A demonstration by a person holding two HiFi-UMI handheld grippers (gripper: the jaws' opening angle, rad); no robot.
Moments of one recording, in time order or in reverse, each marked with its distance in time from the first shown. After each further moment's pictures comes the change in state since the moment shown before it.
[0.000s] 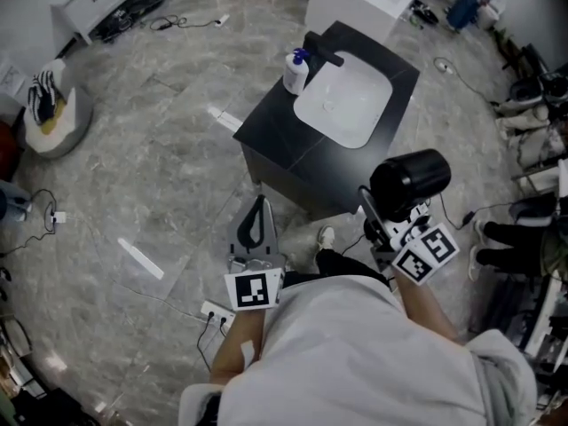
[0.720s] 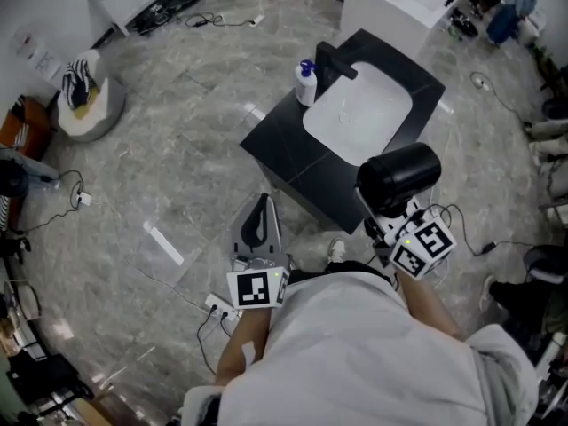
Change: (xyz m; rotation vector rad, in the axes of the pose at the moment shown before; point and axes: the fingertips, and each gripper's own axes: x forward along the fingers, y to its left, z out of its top) left arm 0.053 -0.048 0.018 0.033 0.013 0.130; right arm 0.020 -0.071 0.014 -0.019 0.046 0.173
